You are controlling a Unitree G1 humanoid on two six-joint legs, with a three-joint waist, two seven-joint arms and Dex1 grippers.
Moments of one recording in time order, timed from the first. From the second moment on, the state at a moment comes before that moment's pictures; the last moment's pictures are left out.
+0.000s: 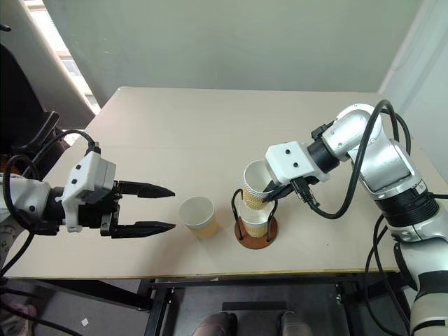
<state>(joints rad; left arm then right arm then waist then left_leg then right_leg) -0.25 1.12 0.31 -0.46 -0.68 0.66 -1.22 -1.06 -0.79 0.43 -0.07 0.21 0.26 1.61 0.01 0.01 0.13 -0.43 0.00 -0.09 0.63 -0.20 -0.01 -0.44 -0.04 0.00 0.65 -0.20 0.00</state>
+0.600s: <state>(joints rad) -0.24 1.12 0.31 -0.46 -0.67 0.65 -1.19 -1.04 -0.79 0.46 -0.11 0.22 0.24 1.61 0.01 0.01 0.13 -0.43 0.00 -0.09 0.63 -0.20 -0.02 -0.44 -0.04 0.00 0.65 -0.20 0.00</state>
